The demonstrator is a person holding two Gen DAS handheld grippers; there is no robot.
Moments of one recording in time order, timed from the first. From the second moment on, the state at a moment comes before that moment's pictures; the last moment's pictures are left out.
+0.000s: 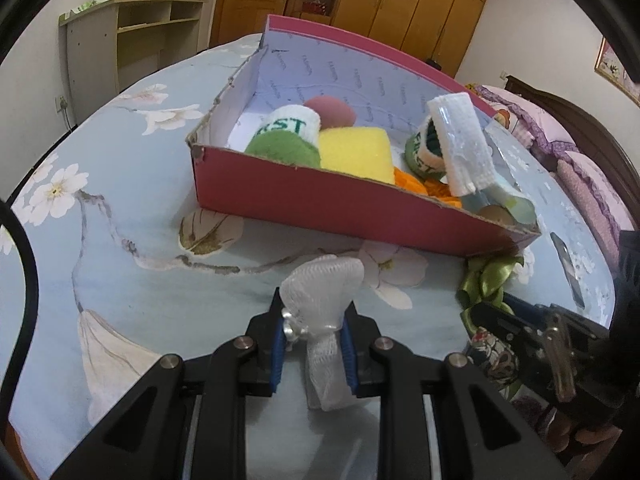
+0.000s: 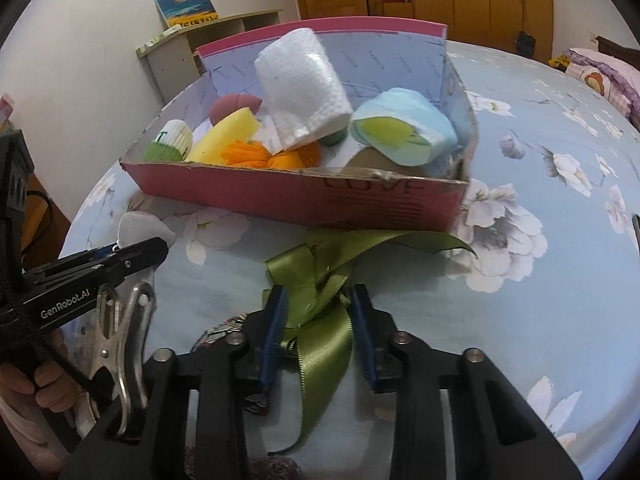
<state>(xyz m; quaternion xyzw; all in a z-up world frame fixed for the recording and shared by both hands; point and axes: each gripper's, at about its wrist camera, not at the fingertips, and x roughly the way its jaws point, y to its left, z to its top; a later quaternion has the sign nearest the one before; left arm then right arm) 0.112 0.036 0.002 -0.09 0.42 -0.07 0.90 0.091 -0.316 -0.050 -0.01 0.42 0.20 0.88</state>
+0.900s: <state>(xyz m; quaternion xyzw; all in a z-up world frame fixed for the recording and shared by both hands) 0.084 0.047 0.039 -0.10 0.39 -0.08 0.91 0.051 -0.320 0.006 -0.02 0.34 0.21 0.92</state>
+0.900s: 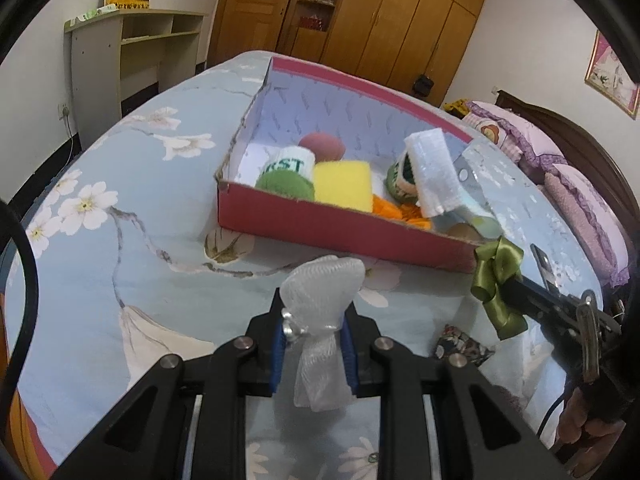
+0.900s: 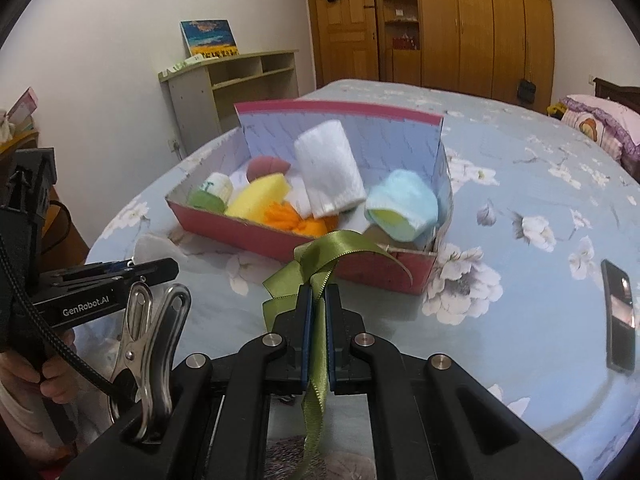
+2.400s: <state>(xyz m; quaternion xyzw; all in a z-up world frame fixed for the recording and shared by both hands) 0.180 0.014 0.076 -0.06 0.36 -0.11 0.93 0.144 -0.330 0.046 -0.03 0.31 0.16 0.94</state>
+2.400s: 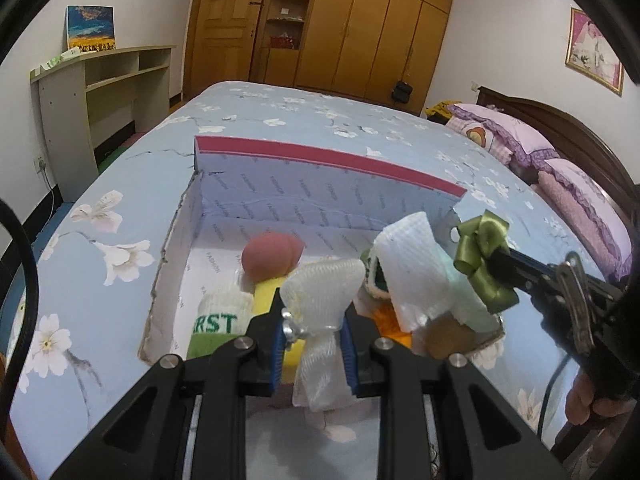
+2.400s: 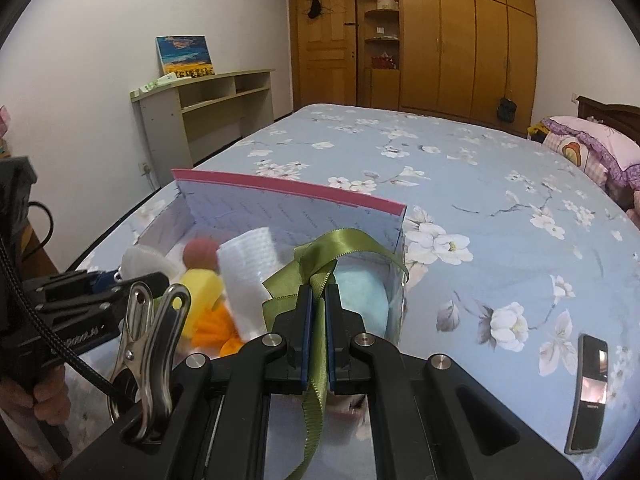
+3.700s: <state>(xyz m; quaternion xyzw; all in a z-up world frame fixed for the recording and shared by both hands) 0.179 0.002 0.069 -0.04 0.35 -0.10 0.93 0.176 -0.327 0.036 -0.02 0.32 0.14 0.94</state>
